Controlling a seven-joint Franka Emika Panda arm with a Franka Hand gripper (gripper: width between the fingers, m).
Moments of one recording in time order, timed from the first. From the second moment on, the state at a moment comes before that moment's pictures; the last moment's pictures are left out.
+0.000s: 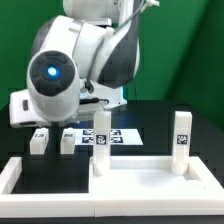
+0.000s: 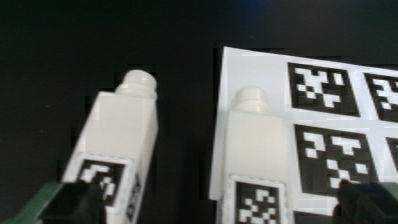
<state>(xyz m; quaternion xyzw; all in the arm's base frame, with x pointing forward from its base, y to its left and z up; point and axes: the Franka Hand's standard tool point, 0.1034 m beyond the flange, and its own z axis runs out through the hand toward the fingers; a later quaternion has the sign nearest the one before) 0.396 -0.141 0.060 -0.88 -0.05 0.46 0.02</state>
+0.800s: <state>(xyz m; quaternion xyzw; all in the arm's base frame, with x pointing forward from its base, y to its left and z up) 0.405 -0.120 0.043 -0.89 -0.05 0.45 0.00</state>
